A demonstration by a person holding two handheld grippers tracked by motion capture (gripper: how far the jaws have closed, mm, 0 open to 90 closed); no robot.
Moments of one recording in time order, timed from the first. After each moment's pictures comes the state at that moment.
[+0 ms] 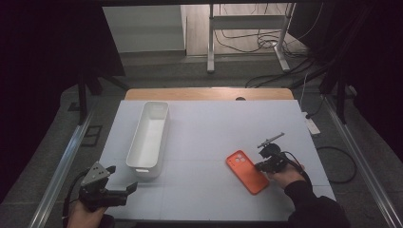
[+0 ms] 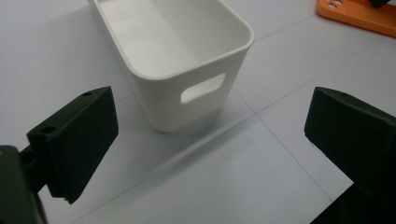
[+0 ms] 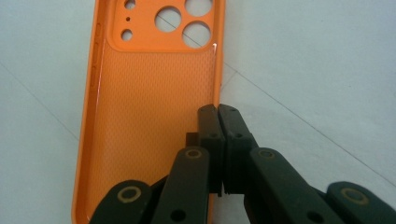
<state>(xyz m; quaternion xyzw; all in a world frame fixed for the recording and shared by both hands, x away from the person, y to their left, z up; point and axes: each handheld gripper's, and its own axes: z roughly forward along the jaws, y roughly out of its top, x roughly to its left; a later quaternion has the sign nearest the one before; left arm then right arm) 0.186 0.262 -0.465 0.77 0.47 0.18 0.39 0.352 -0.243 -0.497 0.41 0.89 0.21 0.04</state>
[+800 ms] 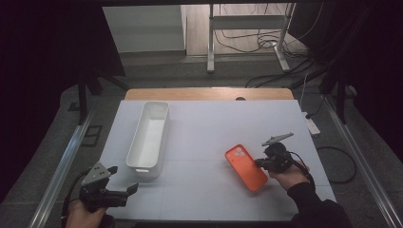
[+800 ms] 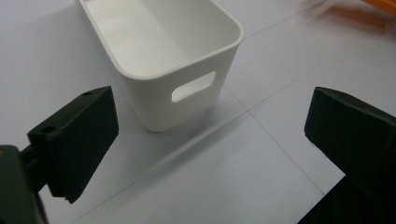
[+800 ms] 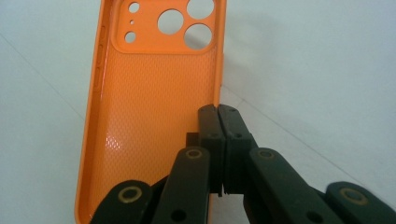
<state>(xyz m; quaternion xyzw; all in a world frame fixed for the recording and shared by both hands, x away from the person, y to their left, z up) 0.187 0.261 -0.465 0.78 0.45 0.17 0.39 0.336 -0.247 -0.471 0.40 0.87 0.28 0.07</state>
